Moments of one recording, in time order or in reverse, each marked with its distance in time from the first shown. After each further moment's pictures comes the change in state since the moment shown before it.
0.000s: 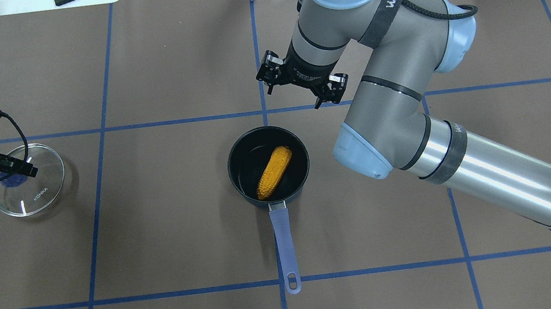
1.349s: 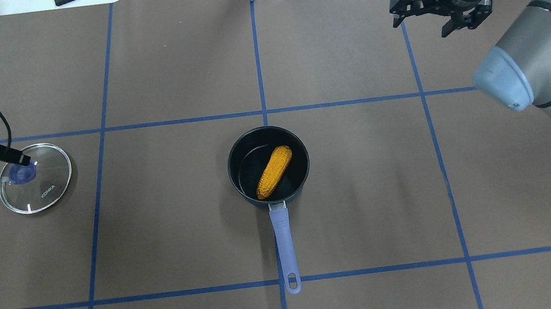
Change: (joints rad) left arm -0.139 0.002 -0.041 0.022 -0.151 0.043; right arm 0.332 -0.319 0.166 0.016 0.063 -0.418
